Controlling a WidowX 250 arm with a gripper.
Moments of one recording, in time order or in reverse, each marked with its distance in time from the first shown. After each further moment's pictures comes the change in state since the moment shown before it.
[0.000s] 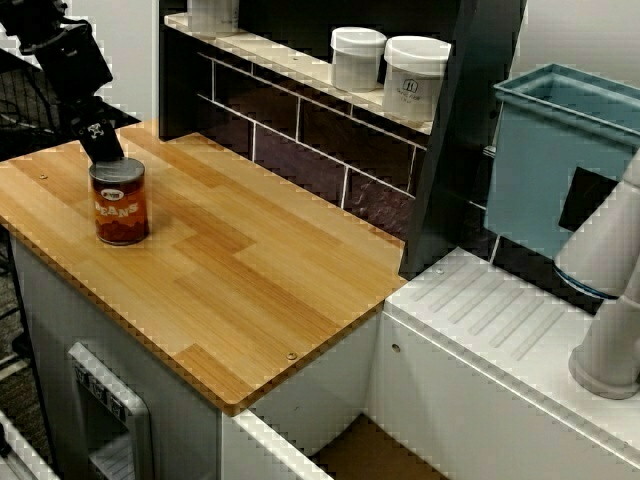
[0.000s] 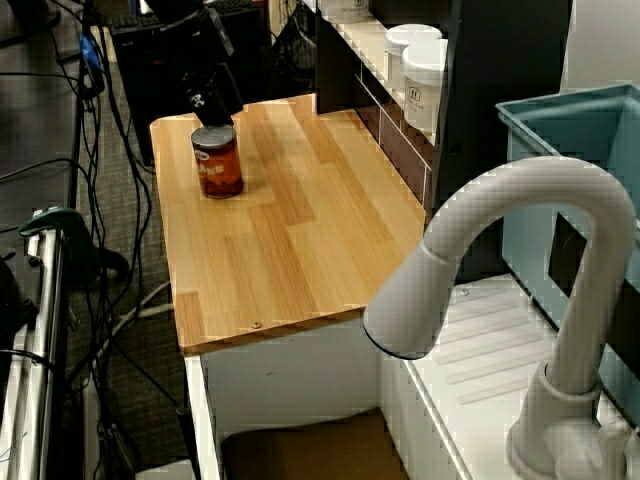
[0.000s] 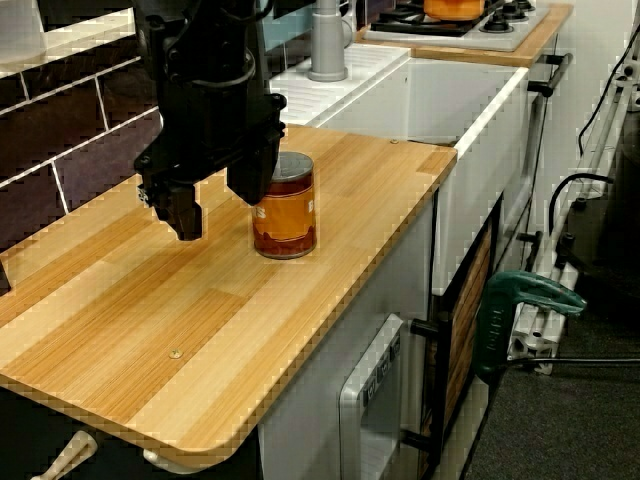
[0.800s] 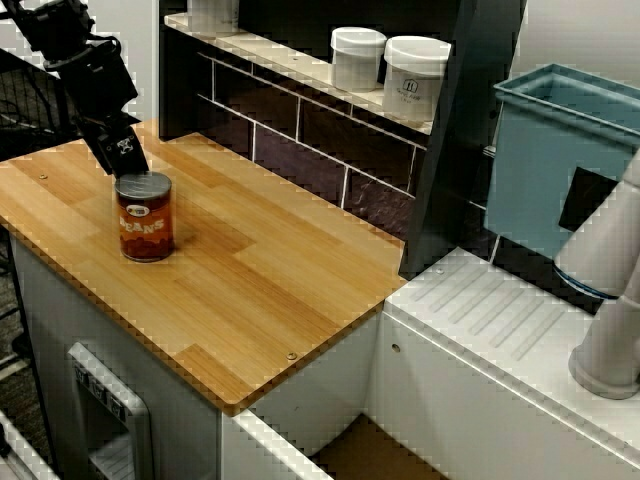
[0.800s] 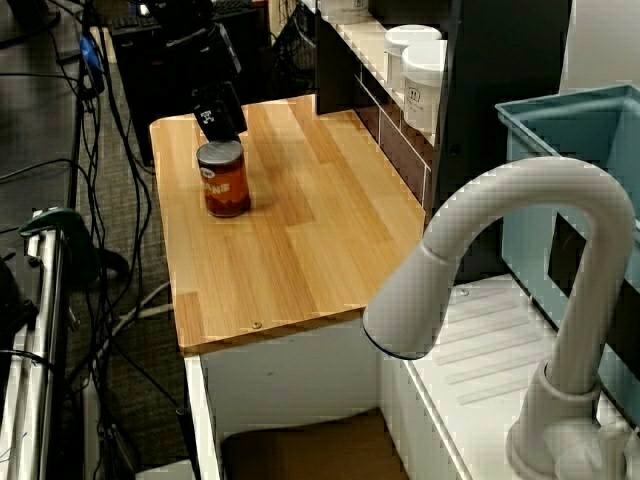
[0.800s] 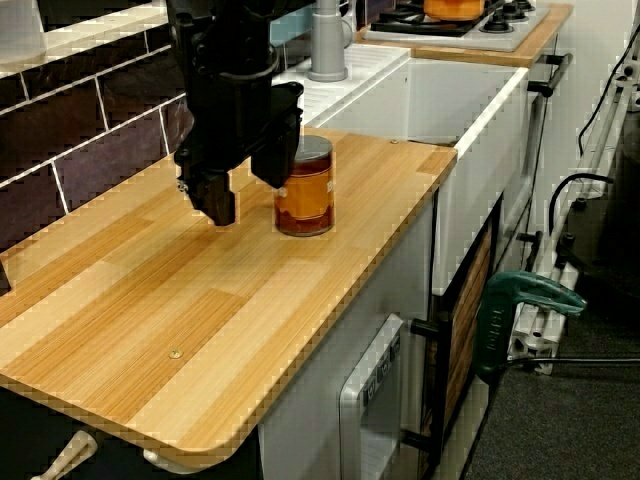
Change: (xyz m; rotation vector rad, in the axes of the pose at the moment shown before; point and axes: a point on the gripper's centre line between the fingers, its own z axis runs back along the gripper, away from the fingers) arm 0.008 -0.030 -0.012 -0.046 0.024 0.096
